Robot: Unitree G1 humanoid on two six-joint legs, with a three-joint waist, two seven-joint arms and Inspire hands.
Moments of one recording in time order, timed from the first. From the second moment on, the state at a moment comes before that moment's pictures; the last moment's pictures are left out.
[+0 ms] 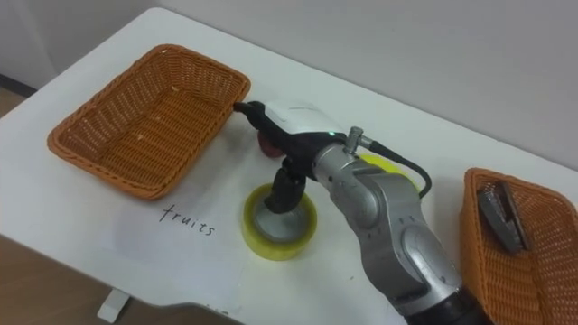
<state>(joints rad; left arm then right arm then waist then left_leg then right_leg) 0.17 0.27 0.07 1.08 0.25 0.13 0.19 -0.29 -0.35 0.42 -0.17 -0.76 0.24 0.51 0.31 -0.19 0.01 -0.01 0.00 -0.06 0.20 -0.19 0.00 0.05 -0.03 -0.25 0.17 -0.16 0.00</state>
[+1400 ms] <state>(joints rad) 0.16 0.28 0.03 1.08 0.25 0.13 0.19 -0.28 -0.33 0.41 -0.04 -0.76 0.28 0.59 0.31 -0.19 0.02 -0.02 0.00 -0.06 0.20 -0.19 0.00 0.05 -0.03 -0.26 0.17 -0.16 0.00</state>
